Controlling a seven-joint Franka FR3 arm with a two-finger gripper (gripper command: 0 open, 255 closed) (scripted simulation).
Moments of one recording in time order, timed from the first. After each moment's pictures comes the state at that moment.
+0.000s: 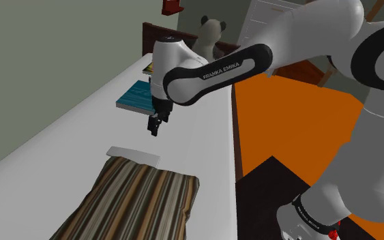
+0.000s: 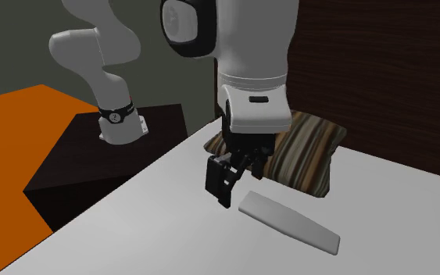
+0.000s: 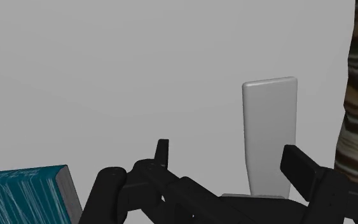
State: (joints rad) arm 0.31 0.33 0.23 -1.89 -0.13 2.23 0.03
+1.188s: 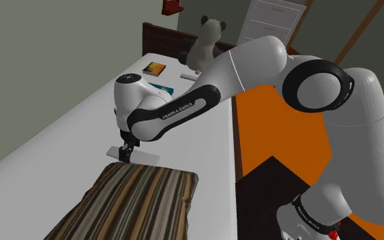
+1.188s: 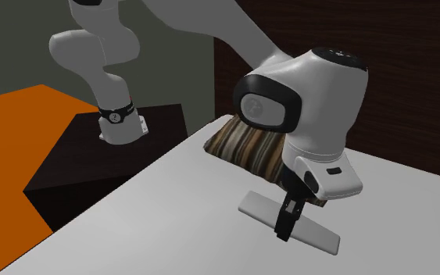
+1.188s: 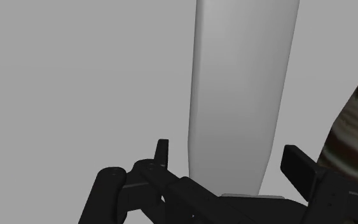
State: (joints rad) arm 0.44 0.72 0.25 -1.58 -0.23 2.27 0.03
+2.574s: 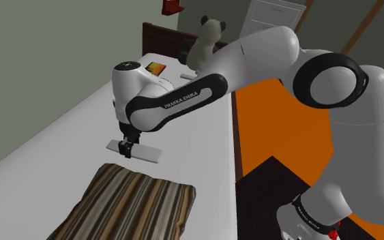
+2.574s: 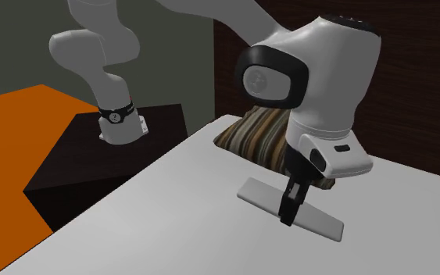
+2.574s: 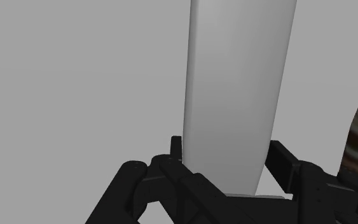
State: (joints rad) arm 0.44 0.65 0.26 -1.58 -0.21 2.20 0.02
